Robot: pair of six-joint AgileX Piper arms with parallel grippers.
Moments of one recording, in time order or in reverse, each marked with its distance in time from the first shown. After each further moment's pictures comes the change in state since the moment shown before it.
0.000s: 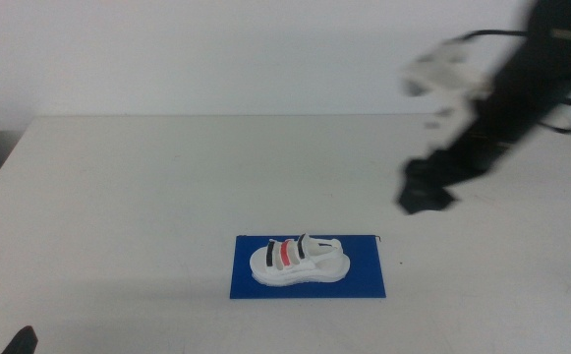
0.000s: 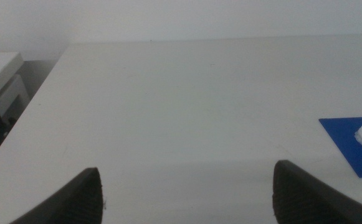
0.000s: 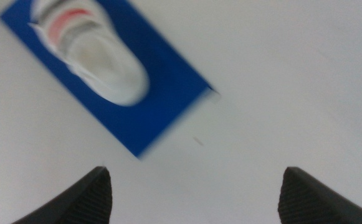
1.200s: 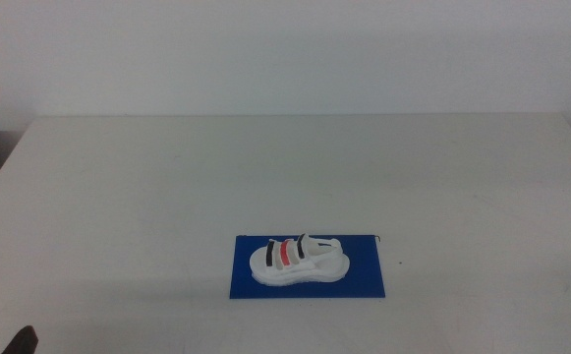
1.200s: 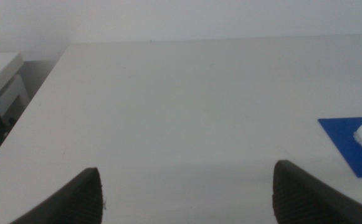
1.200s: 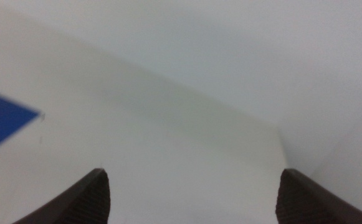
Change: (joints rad) left arm 0.000 0.000 0.000 0.000 0.000 0.000; right arm -0.296 -1.634 1.332 -0.123 -0.739 0.012
